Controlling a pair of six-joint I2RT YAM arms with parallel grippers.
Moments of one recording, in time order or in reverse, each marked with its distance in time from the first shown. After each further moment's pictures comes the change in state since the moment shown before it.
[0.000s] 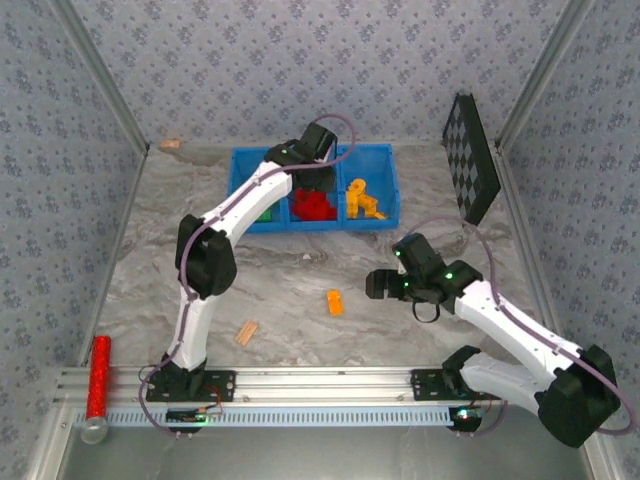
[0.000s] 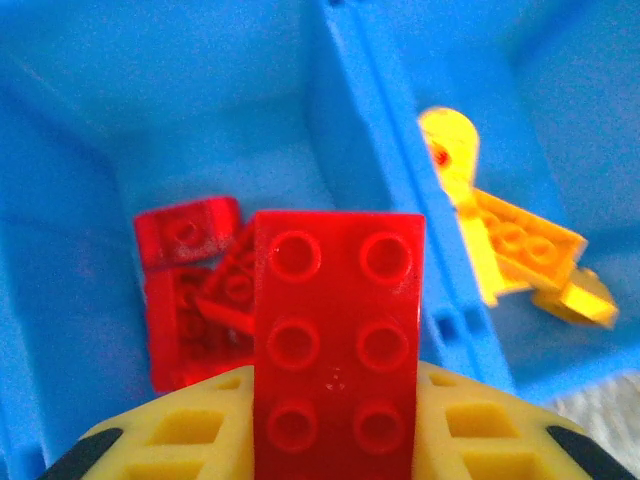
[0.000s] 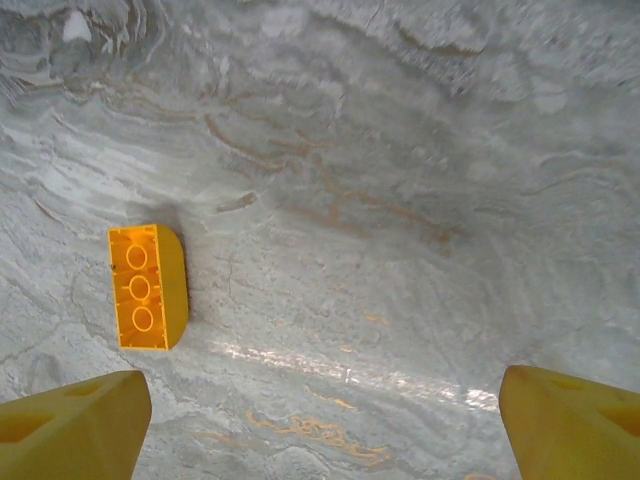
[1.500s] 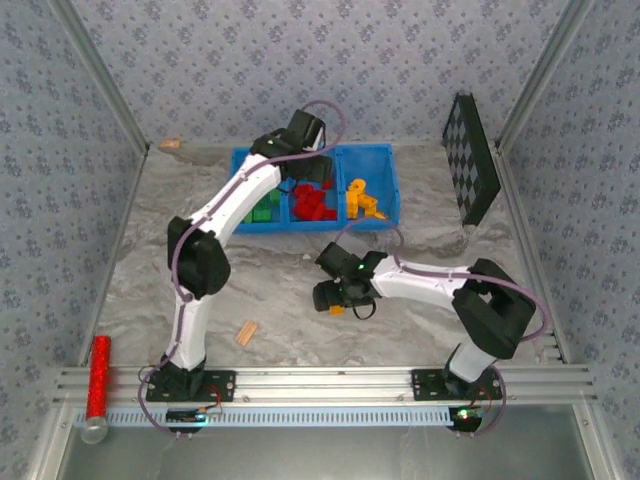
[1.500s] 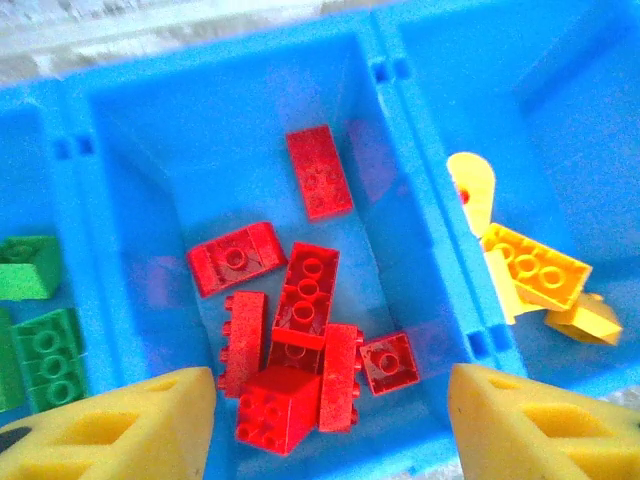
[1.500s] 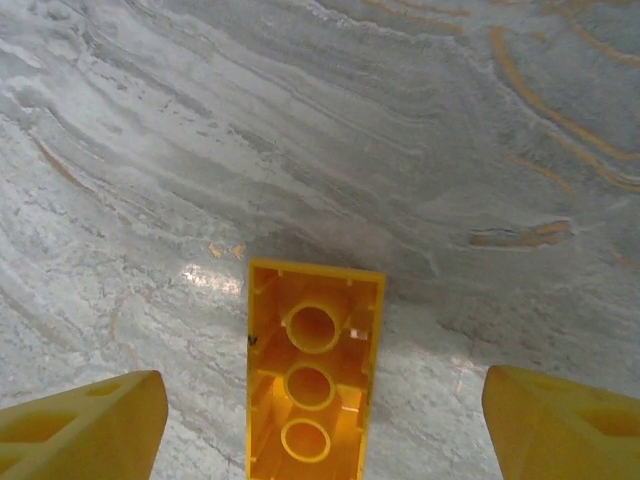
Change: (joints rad) left arm 0.036 -0.081 0.032 -0.048 0.002 0.044; right arm 0.312 0.597 0.240 0.171 0.039 0.109
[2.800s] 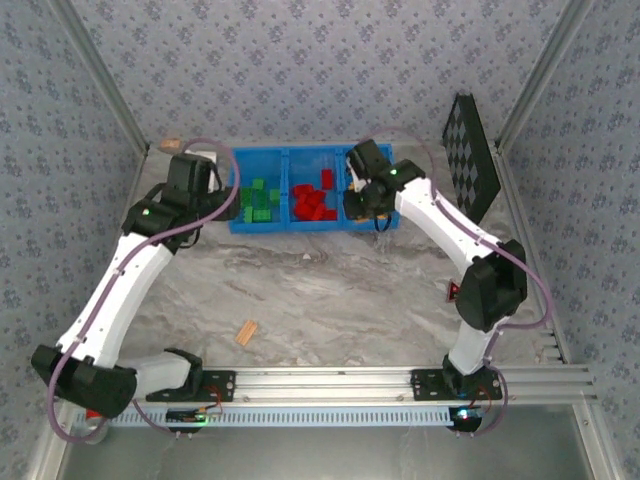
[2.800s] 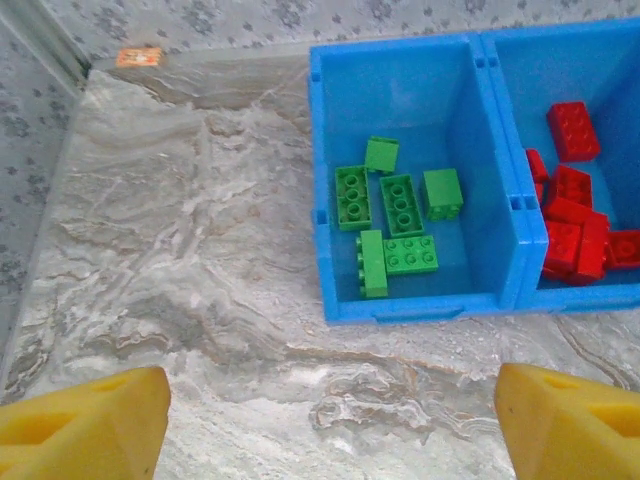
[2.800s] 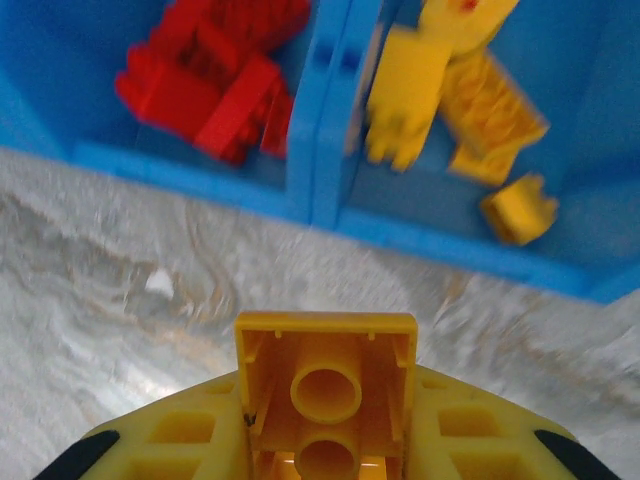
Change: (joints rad) left arm 0.211 -0.914 -0.808 0.045 -0.179 0.105; right arm -0.392 0.141 0.718 -0.394 0.060 -0.455
